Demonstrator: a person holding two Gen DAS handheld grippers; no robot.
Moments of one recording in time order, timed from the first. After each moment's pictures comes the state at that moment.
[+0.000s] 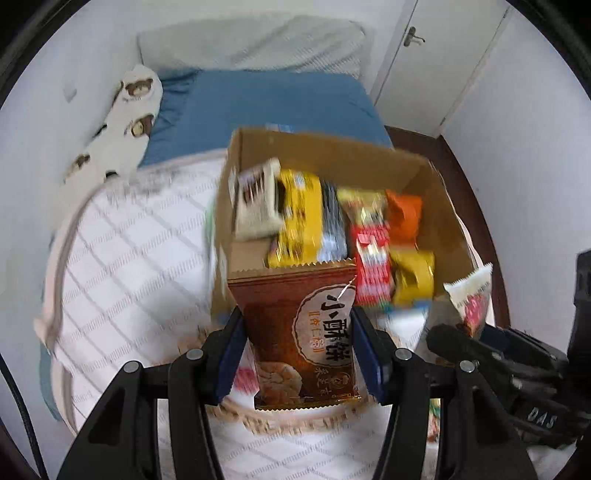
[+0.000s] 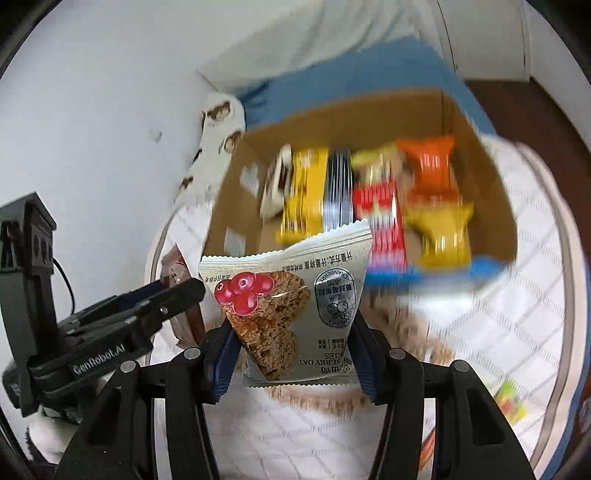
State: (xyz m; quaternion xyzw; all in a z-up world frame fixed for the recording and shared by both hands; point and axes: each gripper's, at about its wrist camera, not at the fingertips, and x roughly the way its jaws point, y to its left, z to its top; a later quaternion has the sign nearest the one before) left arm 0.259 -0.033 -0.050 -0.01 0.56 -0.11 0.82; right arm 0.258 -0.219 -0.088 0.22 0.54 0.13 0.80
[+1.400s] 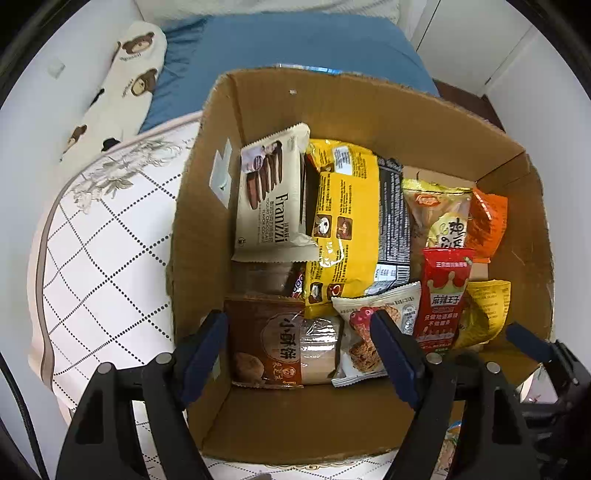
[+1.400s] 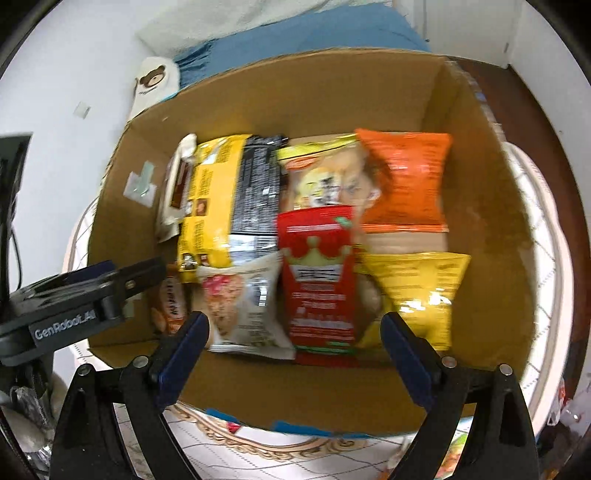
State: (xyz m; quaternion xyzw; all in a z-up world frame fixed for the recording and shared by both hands) left arm 0.355 -0.046 -0.146 0.03 0.65 -0.05 0.76; right arm 0.359 -0.224 -0.184 0.16 0.63 0.04 0.76
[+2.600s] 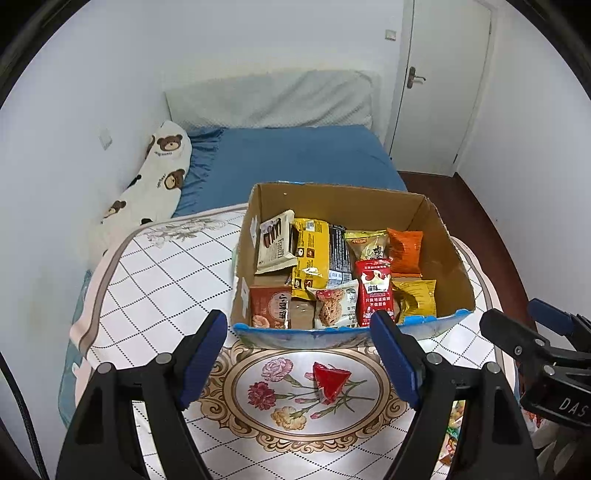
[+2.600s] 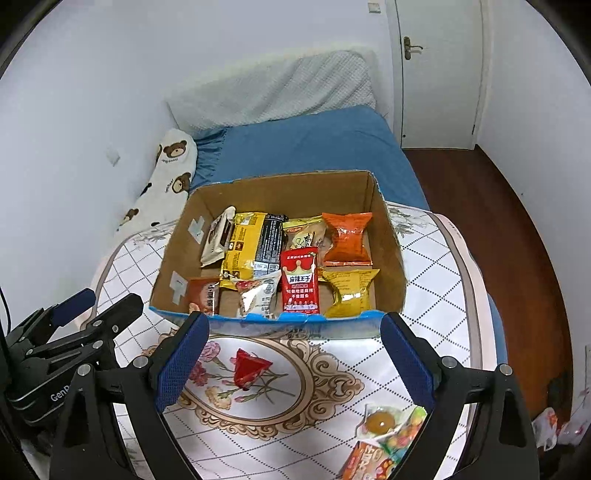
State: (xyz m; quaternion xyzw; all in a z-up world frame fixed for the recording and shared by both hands) left arm 0.185 -0.033 -0.013 0.03 0.45 -0.06 0.89; right arm 0.202 -0.232 -0.030 0.12 0.47 0.00 0.88
